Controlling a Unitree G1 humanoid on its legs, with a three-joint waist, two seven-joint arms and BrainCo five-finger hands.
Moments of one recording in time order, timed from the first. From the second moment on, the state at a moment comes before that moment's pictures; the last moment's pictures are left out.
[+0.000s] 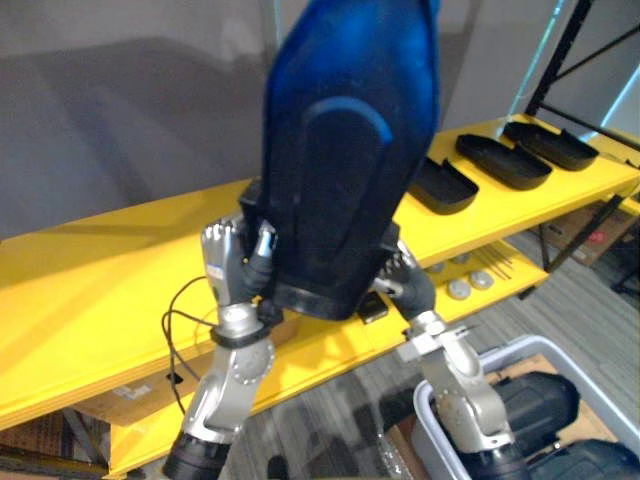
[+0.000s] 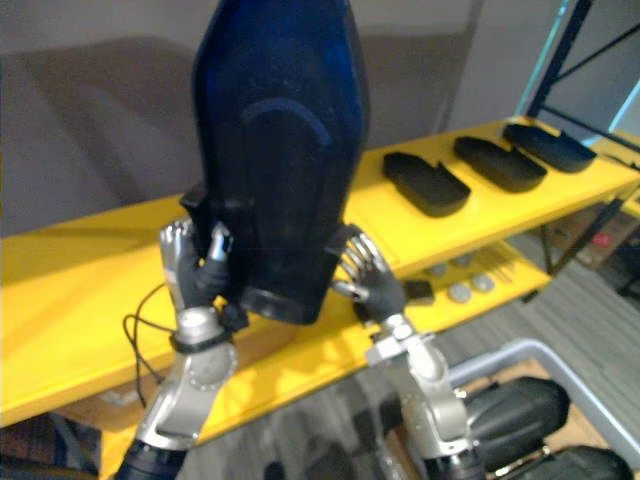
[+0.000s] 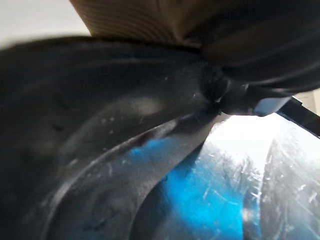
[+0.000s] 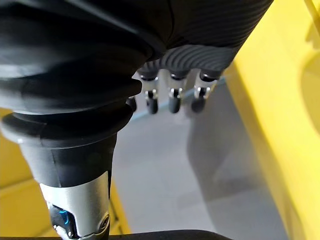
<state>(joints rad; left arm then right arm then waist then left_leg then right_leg) -0.12 0.18 -0.25 -0.25 0.73 -0.10 0.73 -0.05 -0.14 0.20 -0.20 0.53 -0.02 0.19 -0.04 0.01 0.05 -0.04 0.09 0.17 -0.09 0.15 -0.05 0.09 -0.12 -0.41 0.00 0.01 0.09</state>
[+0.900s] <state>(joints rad) -0.11 0.15 -0.09 -0.07 0.52 0.06 0.75 -0.04 -0.14 0.15 -0.20 0.42 0.00 0.10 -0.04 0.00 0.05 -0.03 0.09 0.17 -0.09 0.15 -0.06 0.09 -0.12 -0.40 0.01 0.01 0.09</state>
